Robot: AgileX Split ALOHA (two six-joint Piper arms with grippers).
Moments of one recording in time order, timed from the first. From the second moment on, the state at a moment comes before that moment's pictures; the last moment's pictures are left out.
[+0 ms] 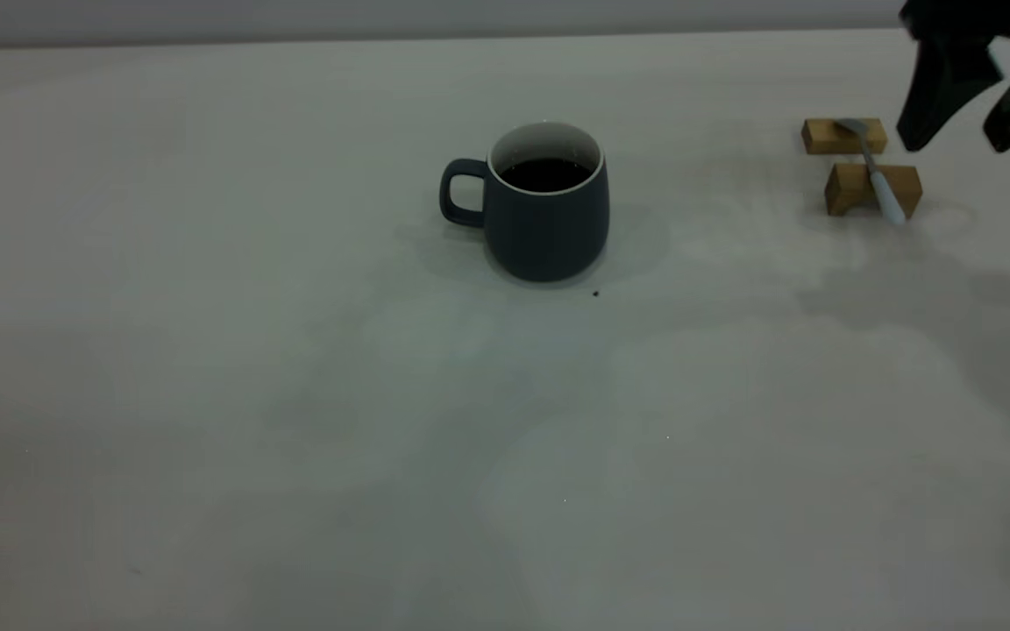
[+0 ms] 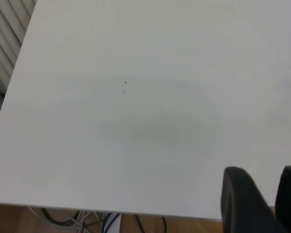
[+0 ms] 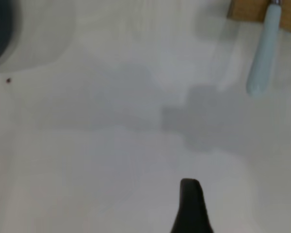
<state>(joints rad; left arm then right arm) 0.04 -0.02 -0.49 0.06 1.13 -0.04 0.04 2.02 -1.18 0.26 0.58 -0.29</state>
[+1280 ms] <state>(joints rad) 0.04 -0.02 -0.49 0.06 1.13 -0.04 0.02 2.46 -1.56 0.10 0.65 -0.24</state>
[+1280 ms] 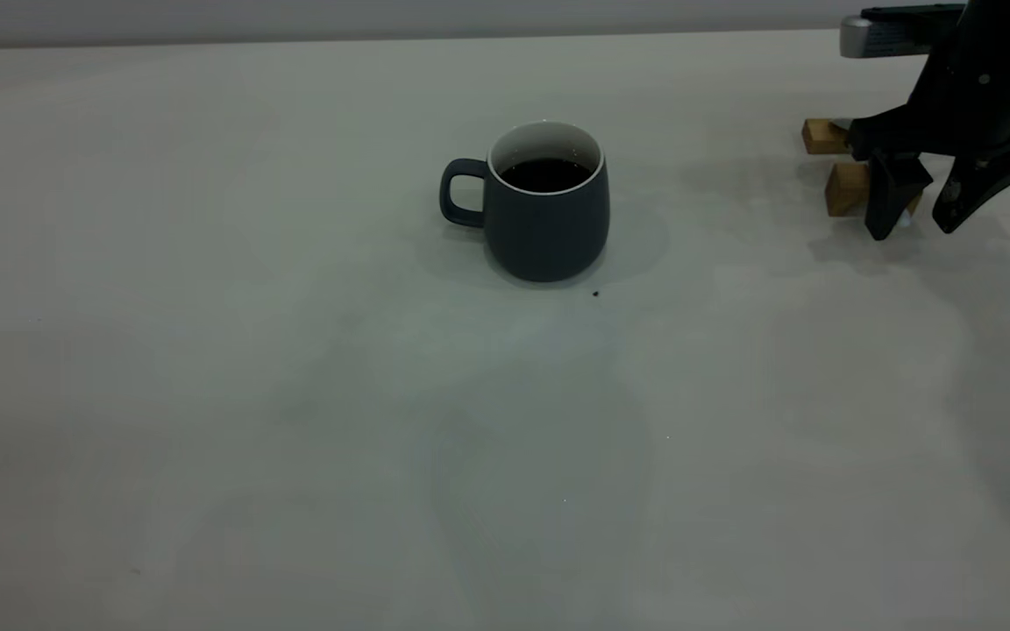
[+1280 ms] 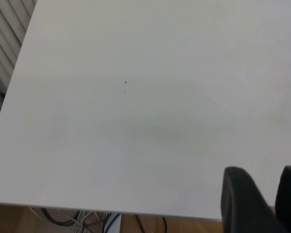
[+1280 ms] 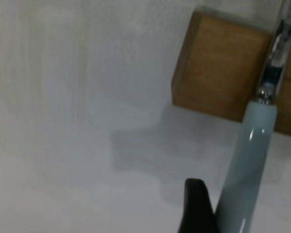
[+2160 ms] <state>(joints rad) 0.04 -0.02 -0.49 0.06 1.13 -0.04 0.01 2.14 -1.56 0.45 0.92 -0.22</state>
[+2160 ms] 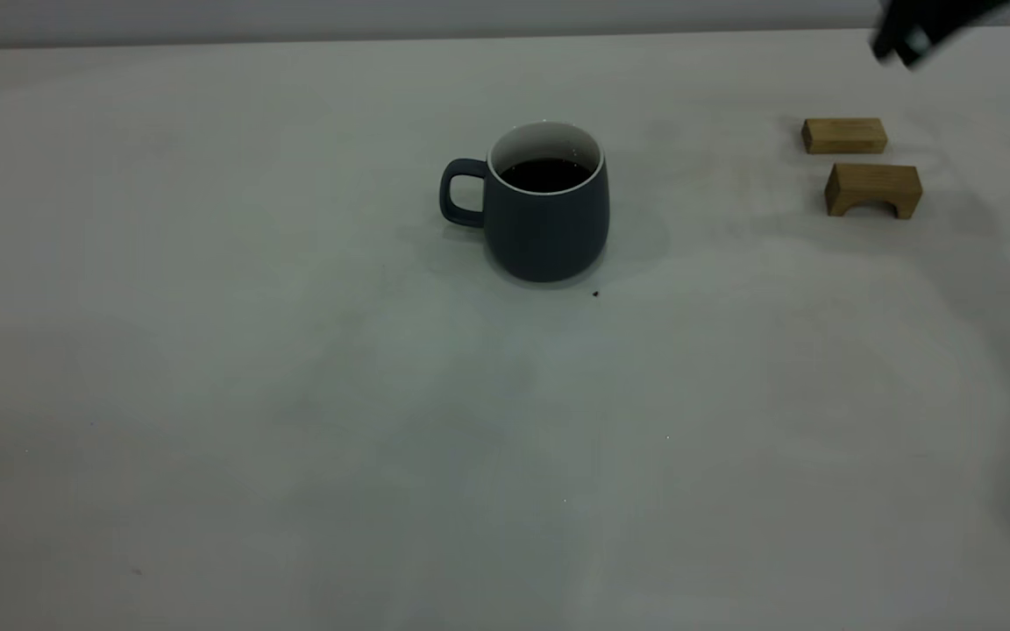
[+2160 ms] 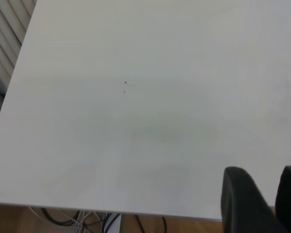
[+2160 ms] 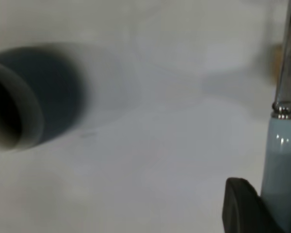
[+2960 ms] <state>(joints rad) 0.04 -0.02 -0.49 0.06 1.13 -0.04 0.20 2.12 -1.56 1.05 1.19 0.50</state>
